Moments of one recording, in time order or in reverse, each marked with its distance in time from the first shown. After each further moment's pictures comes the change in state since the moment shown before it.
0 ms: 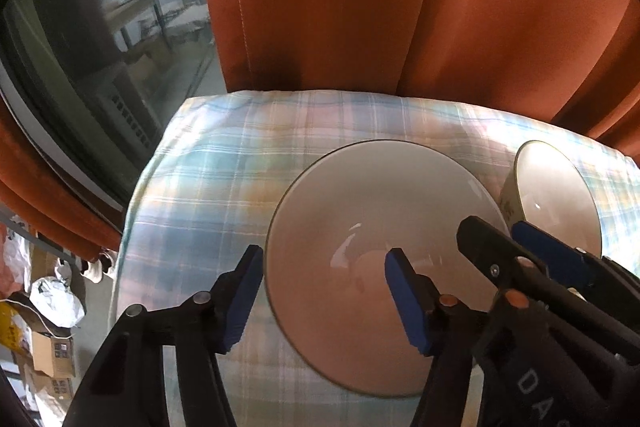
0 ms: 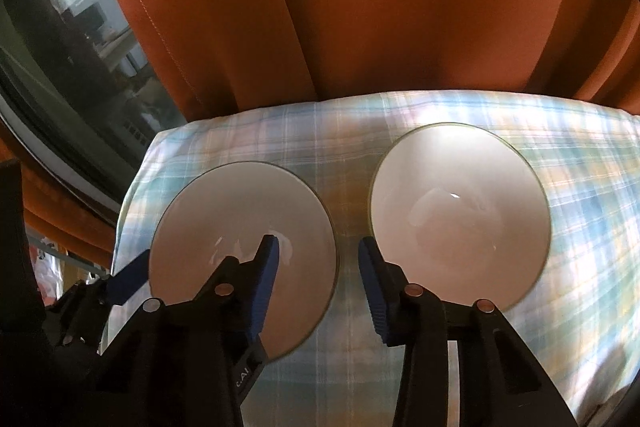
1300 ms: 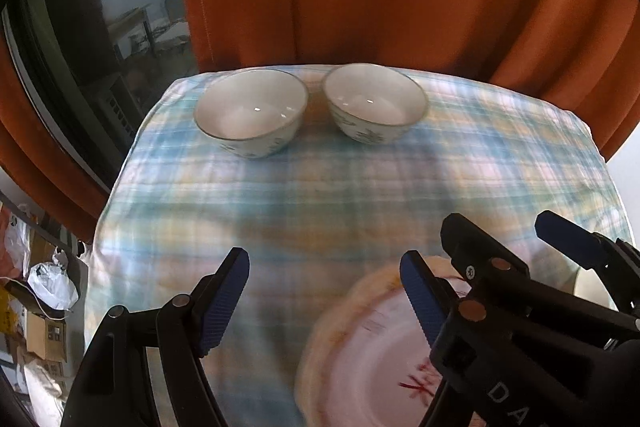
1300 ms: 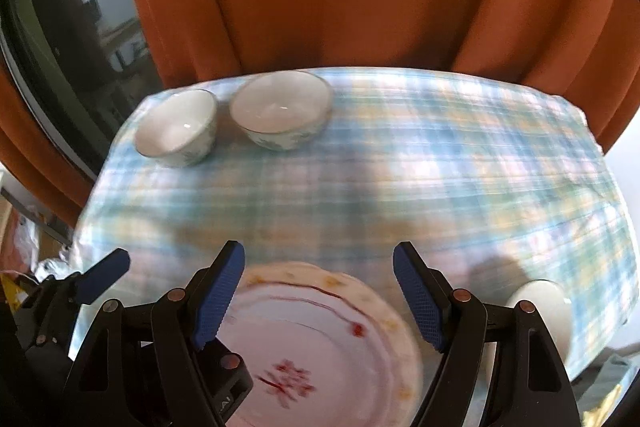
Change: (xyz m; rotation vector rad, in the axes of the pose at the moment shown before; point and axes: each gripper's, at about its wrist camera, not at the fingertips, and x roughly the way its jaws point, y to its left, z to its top) left arm -0.134 -0.091 -0.133 0.041 -0.053 -0.046; right arm -0.158 -0.098 -0.133 -0.041 -0.066 -0.096
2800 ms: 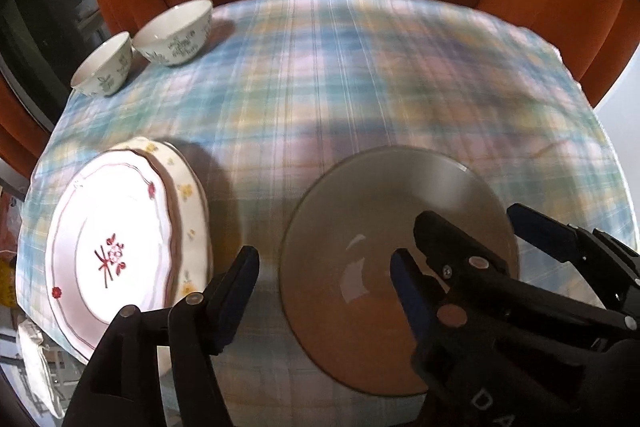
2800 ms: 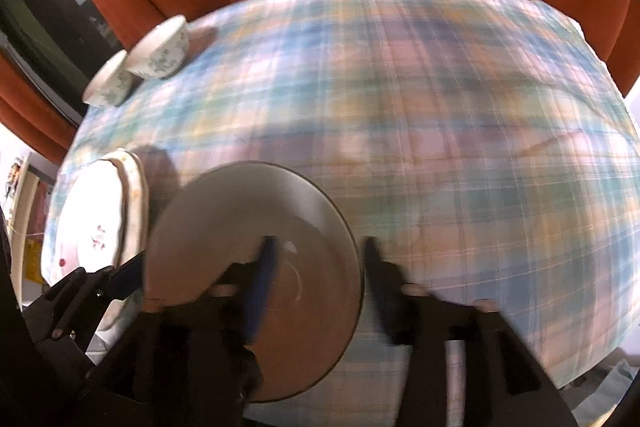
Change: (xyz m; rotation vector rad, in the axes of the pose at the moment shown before) left arm 0.017 -0.276 -0.087 0.025 0.121 0.048; right arm 0.005 -0.271 -0.086 0.019 0.133 0.160
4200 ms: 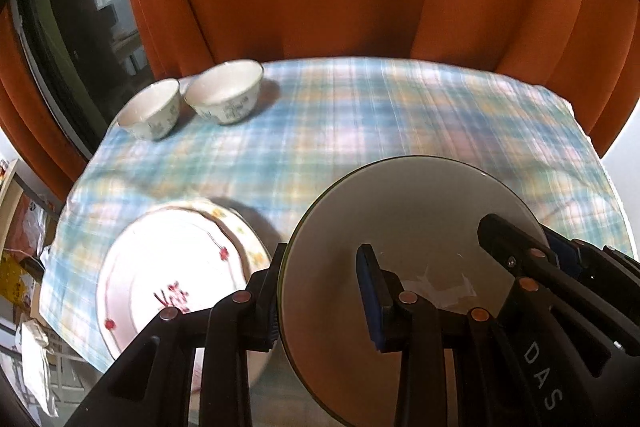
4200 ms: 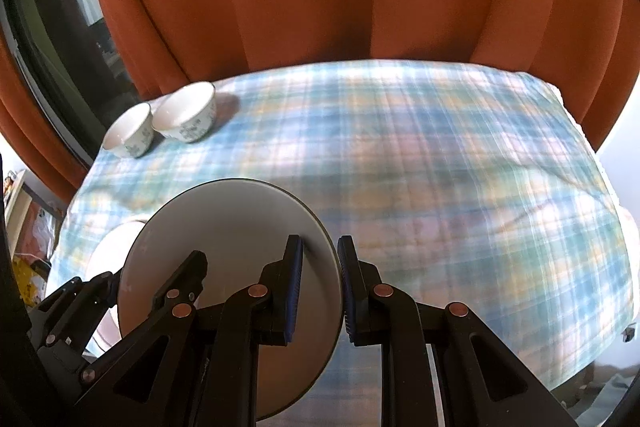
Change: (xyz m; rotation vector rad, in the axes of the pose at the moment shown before) left arm -0.039 0.022 0.024 -0.055 -0.154 0.072; right arm -0.050 0.040 0.031 -0.037 -0.151 -0.073
